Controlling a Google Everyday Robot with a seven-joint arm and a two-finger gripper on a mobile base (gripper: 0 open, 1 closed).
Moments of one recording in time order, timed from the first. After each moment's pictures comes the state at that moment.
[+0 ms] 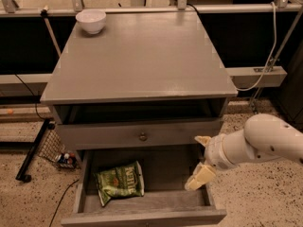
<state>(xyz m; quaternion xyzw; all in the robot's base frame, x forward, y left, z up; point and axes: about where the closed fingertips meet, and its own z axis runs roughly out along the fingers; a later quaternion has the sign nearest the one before) 0.469 -0.139 0.638 -0.55 0.77 0.17 0.27</state>
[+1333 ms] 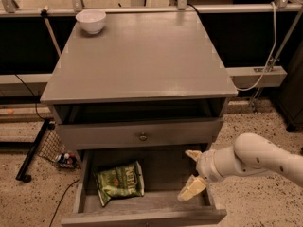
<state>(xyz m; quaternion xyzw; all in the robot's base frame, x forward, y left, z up) 0.468 -0.117 0.557 -0.55 0.75 0.24 0.28</state>
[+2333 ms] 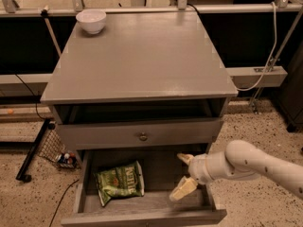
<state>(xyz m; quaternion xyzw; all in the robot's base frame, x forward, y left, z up) 0.484 -0.093 0.510 -0.53 0.74 0.30 0.31</state>
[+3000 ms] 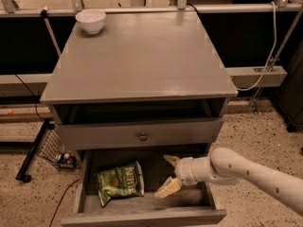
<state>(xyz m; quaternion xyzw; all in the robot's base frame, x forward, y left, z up) 0.505 -0.040 0.472 -0.50 0.71 0.35 0.35</state>
